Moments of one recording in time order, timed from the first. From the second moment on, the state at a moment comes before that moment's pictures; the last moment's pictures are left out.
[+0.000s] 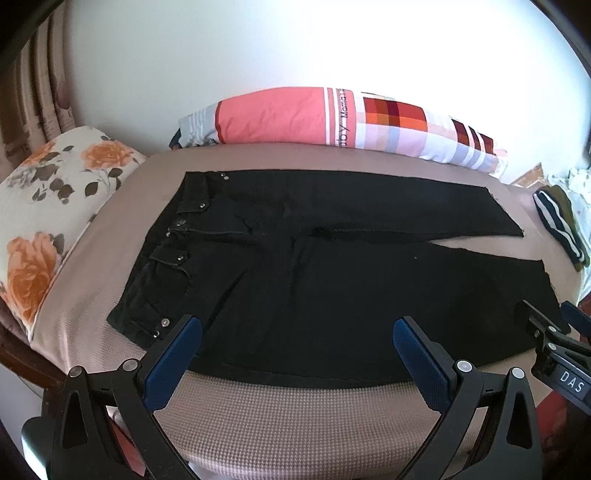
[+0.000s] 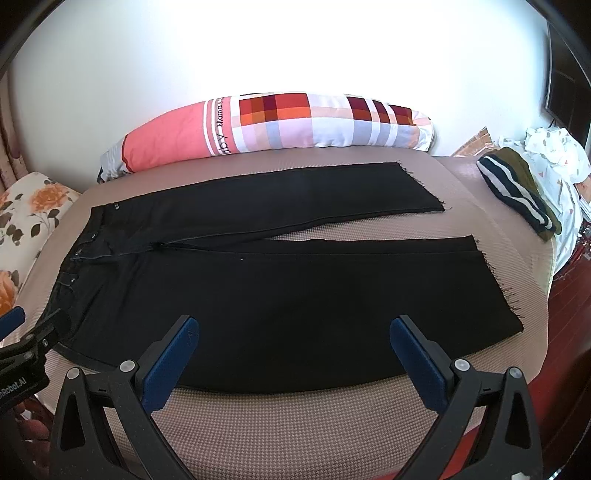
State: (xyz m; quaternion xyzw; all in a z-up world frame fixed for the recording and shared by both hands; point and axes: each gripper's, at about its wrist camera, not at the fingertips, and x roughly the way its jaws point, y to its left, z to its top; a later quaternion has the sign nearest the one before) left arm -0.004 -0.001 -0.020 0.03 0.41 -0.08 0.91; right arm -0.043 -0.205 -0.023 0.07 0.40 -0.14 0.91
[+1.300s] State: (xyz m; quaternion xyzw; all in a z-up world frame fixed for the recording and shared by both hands) left arm -0.001 -0.001 -0.034 0.04 0.44 -0.05 0.89; right arm -0.040 -0.203 -0.028 0.07 0.41 -0.14 0.90
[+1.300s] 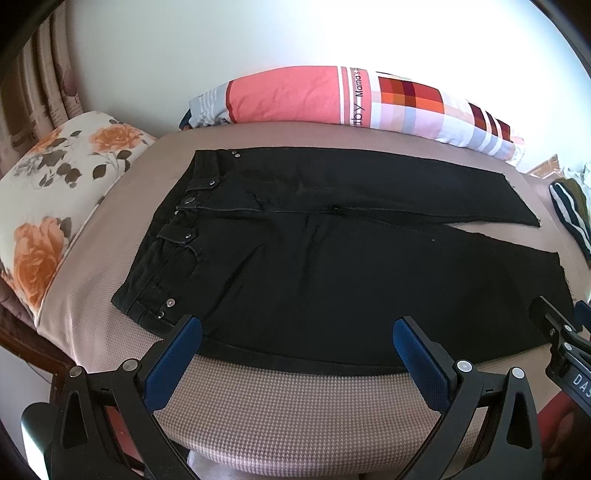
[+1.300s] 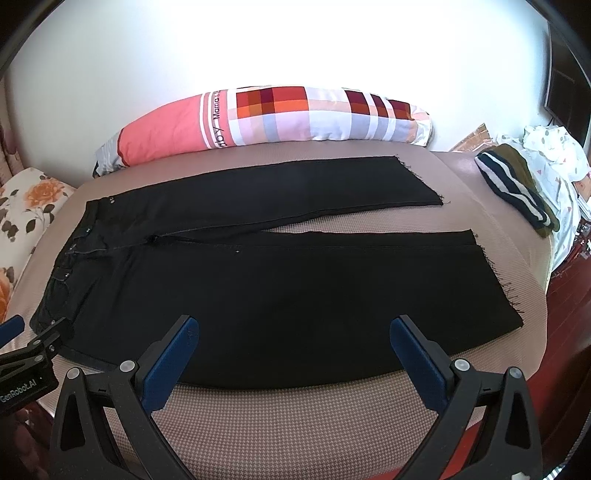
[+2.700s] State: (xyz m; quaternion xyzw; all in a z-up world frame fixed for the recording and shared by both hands) left arm 0.004 -0.005 -0.036 0.04 0.45 -0.04 0.89; right arm -0.037 -0.201 -0.029 0.07 0.41 -0.14 0.90
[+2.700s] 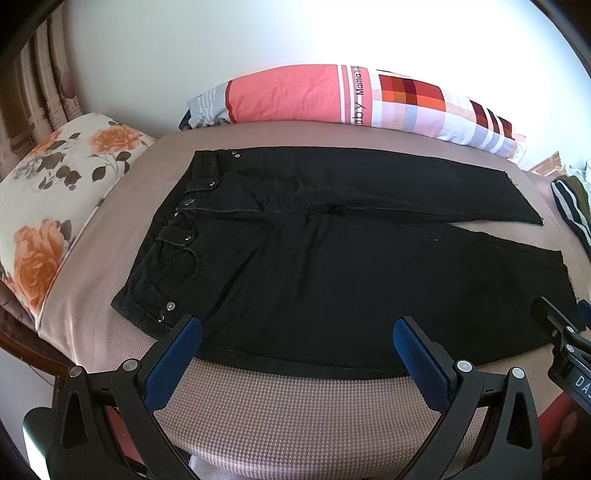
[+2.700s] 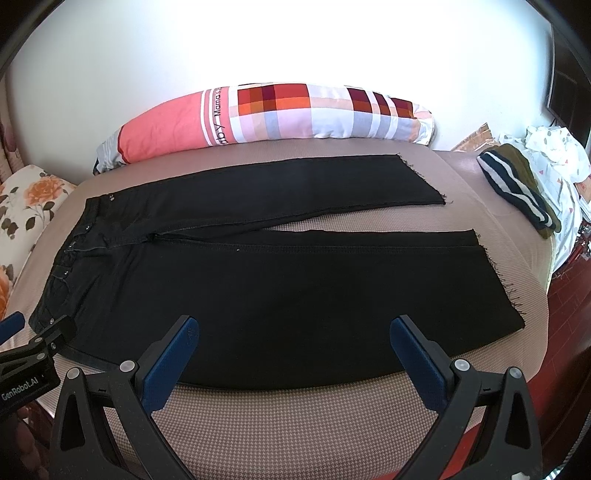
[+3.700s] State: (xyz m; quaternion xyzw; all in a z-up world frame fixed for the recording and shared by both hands) left arm 0.183 0.130 -0.006 -0.07 0.45 -0.06 0.89; right arm 0.066 -0.248 0.000 0.17 0.38 0.01 0.91
